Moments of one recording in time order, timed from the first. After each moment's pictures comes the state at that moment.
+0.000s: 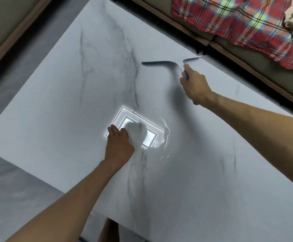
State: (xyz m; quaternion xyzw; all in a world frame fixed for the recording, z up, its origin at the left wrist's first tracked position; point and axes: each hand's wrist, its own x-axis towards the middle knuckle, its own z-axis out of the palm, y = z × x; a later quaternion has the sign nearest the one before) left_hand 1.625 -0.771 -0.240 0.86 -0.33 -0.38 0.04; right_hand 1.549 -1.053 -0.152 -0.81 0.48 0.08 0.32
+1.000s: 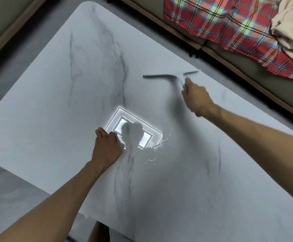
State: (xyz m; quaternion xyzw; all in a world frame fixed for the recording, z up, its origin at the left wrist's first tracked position) left_hand 1.621 -0.791 -0.203 0.85 -0.31 -0.42 0.03; right_hand 1.500 -1.073 -0.145 -0.83 0.48 0.14 0.26
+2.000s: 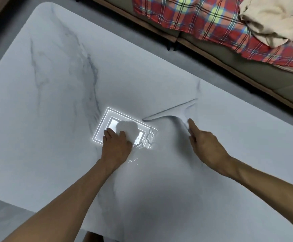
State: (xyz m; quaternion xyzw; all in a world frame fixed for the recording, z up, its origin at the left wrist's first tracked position) left_hand 1.552 -0.859 -0.214 0.83 -0.41 -0.37 -0.03; right_hand 1.322 -1.015 -0.130 -0.82 0.47 0.21 0.25
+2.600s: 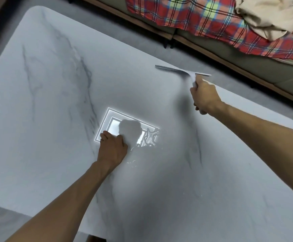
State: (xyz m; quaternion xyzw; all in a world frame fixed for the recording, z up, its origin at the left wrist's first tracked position) left_hand 1.553 -0.865 -0.220 0.84 -0.39 -0.37 -0.06; right_hand 1.395 -1.133 -0.135 -0.72 0.62 0.10 0.31
